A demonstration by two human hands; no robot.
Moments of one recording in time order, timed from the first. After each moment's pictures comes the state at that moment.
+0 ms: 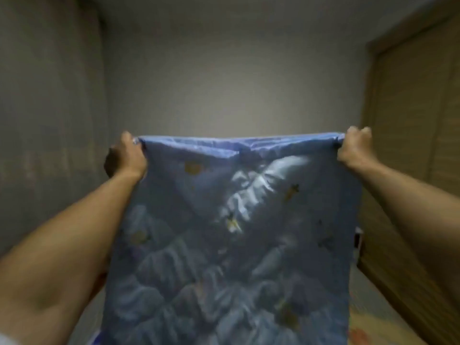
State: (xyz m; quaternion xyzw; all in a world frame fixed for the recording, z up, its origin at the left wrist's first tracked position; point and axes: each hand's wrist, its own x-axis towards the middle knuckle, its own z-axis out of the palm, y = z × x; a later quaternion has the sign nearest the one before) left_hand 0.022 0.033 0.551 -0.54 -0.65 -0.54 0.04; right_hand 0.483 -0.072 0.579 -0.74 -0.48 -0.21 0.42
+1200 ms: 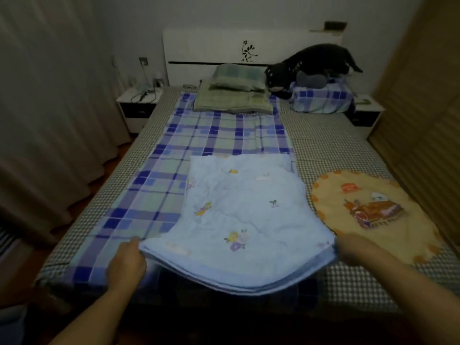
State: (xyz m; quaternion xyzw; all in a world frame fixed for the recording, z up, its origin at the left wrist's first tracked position) left_hand -0.092 -0.201 0.032 -0.64 -0.76 -0.11 -0.05; right_hand 0.449 -0.241 0.092 -0.73 -0.62 0.12 -0.26
